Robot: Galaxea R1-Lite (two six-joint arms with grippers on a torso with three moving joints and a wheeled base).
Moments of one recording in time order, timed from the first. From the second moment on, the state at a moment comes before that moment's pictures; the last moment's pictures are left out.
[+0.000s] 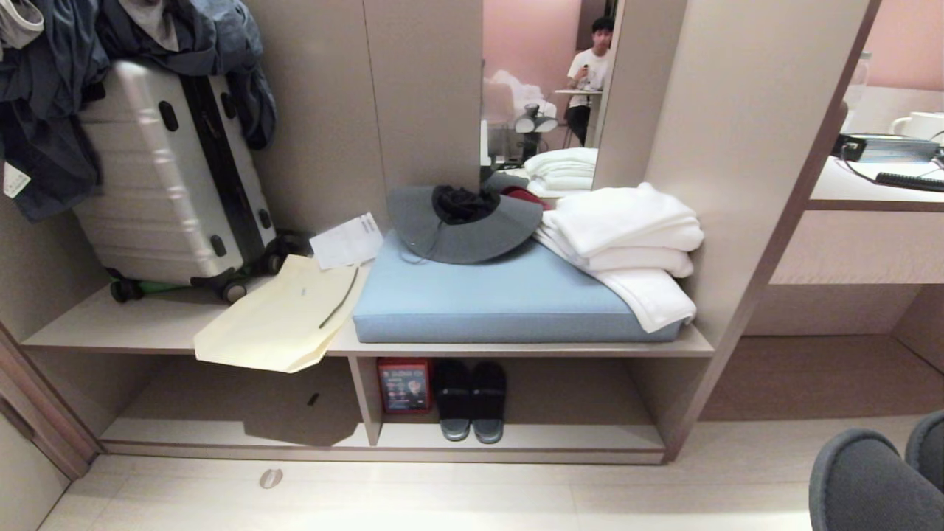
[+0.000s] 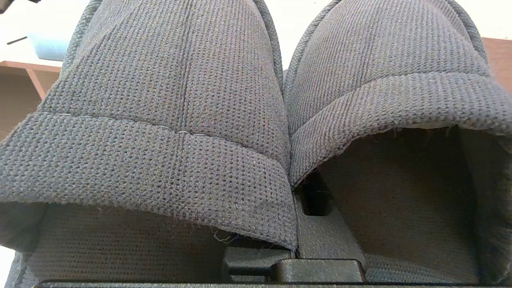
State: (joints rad) left arm 0.00 0.00 0.00 -0.01 0.01 -0.06; right arm 0.01 0.00 0.00 0.00 0.01 -0.05
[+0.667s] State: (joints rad) left arm 0.00 0.00 0.00 -0.01 0.01 -0.06; right arm 0.02 0.00 0.00 0.00 0.01 -0.05
